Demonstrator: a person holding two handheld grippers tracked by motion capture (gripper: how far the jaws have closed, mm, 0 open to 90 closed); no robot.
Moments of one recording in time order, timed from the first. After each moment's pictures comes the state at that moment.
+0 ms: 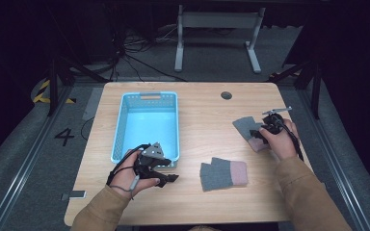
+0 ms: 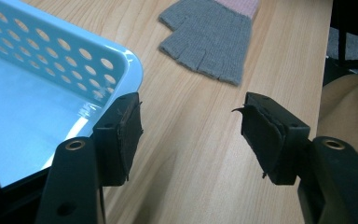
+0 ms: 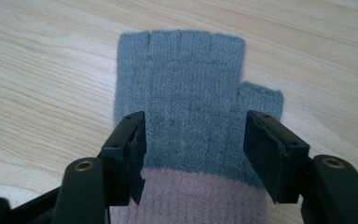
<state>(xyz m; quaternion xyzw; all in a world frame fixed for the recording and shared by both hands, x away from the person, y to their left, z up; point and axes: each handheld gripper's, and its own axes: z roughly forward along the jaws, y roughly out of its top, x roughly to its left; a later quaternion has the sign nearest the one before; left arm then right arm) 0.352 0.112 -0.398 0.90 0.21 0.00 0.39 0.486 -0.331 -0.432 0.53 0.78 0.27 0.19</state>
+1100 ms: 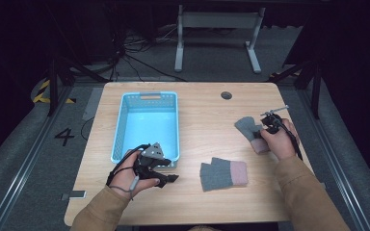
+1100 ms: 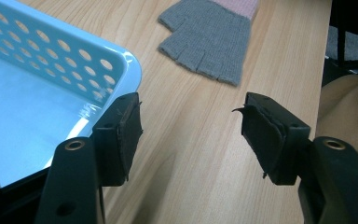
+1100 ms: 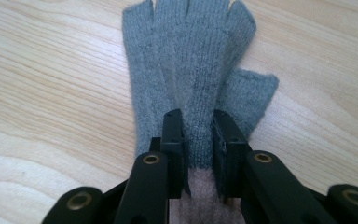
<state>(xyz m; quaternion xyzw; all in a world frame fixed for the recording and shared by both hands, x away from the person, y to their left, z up) 0.351 0.112 -0.397 0.89 0.21 0.01 0.39 0.484 -0.328 -0.426 0.53 0.80 0.23 0.15</state>
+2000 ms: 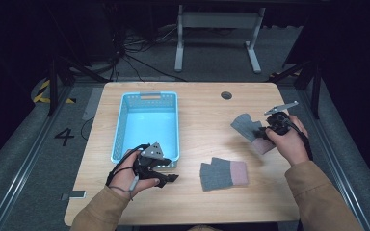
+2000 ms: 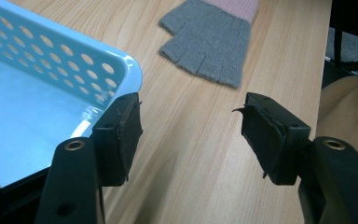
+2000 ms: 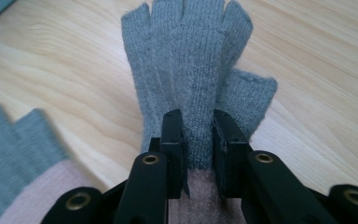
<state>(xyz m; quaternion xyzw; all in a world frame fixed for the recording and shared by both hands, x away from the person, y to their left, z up) 0.349 0.112 -0.395 0.89 0.21 0.01 0.40 0.442 -0.313 -0.366 0.44 0.84 0.27 0.15</state>
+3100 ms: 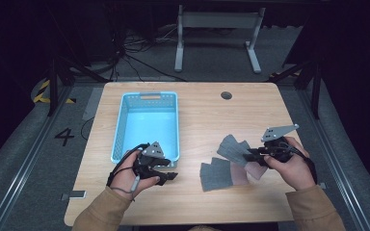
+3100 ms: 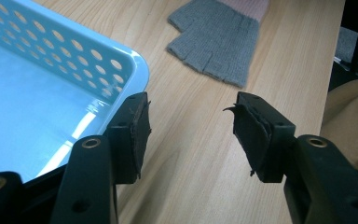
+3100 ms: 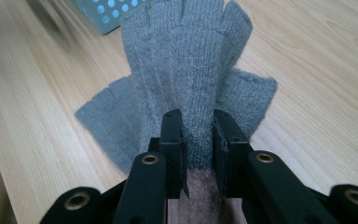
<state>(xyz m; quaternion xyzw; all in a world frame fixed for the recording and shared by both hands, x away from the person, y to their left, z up) 0.348 0.111 -0.390 0.89 0.23 0.02 0.38 0.366 -0.285 -0.362 0.30 0.88 0.35 0.09</state>
